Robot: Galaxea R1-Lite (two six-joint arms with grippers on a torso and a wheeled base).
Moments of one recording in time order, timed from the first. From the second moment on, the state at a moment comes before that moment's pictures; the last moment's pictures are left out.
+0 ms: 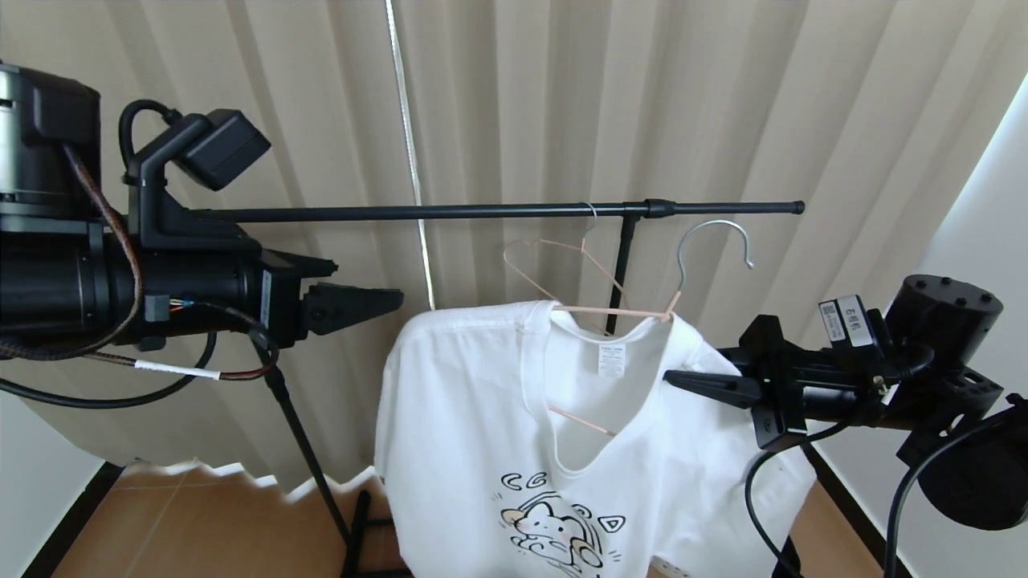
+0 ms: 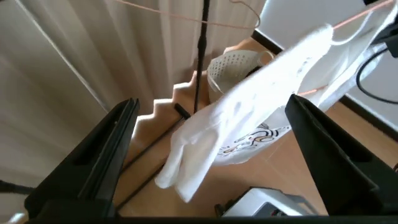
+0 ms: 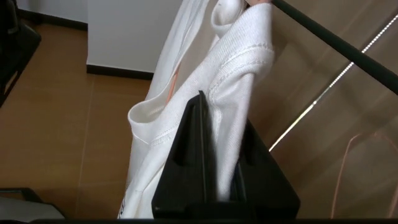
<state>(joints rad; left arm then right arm) -0.33 1.44 -1.10 0.07 -0.35 0.17 0.20 1.87 -0.57 -1.25 1.18 -0.36</state>
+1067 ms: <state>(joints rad) -0.55 1.63 -1.32 0.36 -0.52 0.62 0.35 1.87 -0.51 -1.25 1.18 -0.36</state>
